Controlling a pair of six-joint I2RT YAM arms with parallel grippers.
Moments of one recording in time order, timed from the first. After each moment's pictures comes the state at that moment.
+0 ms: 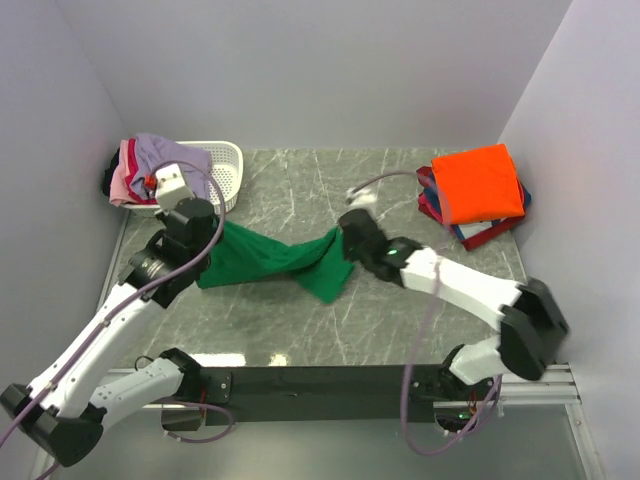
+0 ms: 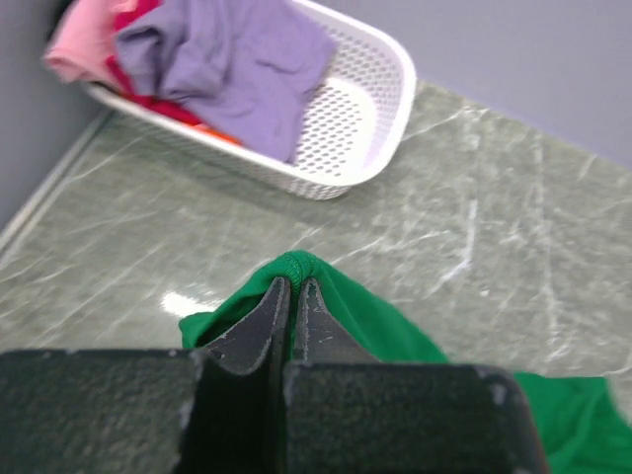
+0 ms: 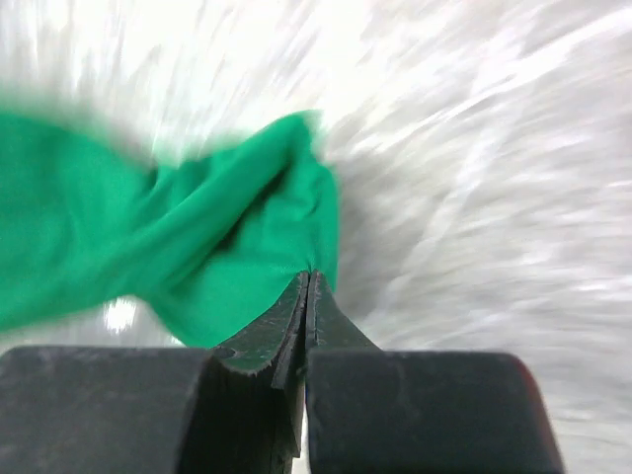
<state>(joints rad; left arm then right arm) -0.55 0.92 1.04 -0.57 -0.83 -0.54 0.82 1.45 0.99 -0.29 0.43 0.45</state>
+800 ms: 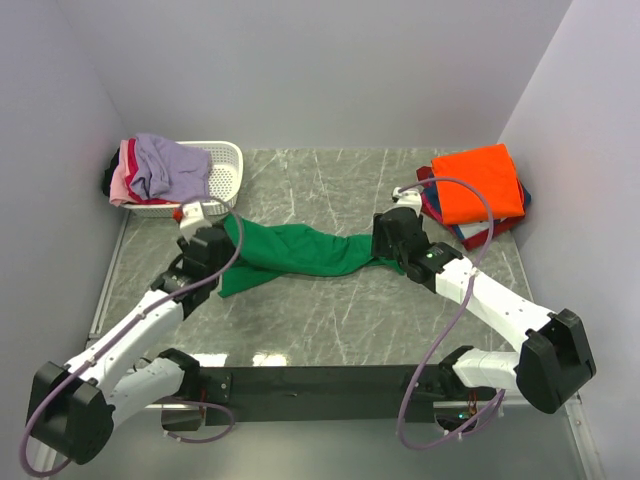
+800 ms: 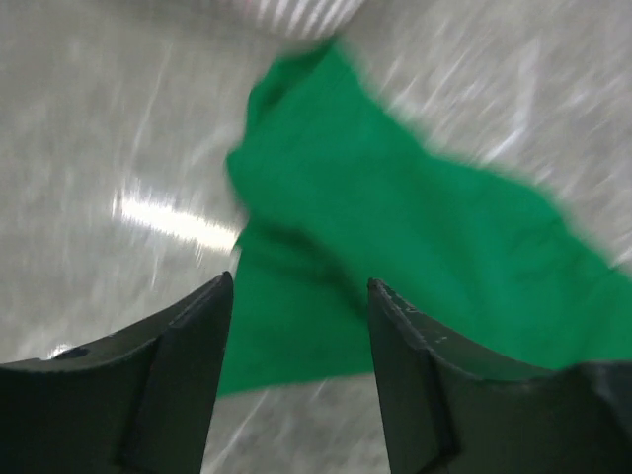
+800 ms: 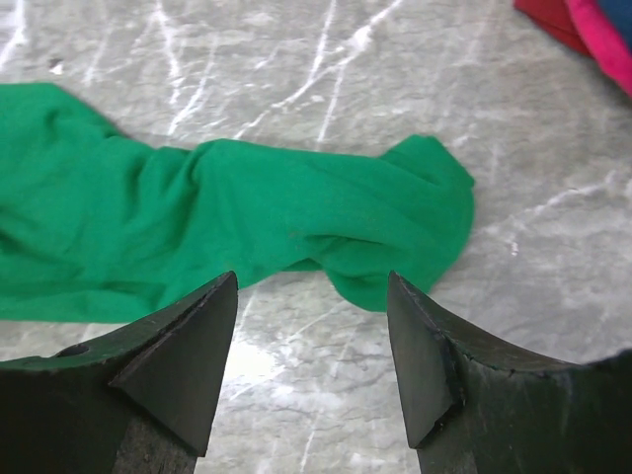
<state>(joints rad) -0.44 0.97 0.64 -0.24 -0.53 -0.62 0.57 1.22 0.83 -0.32 0.42 0.41</state>
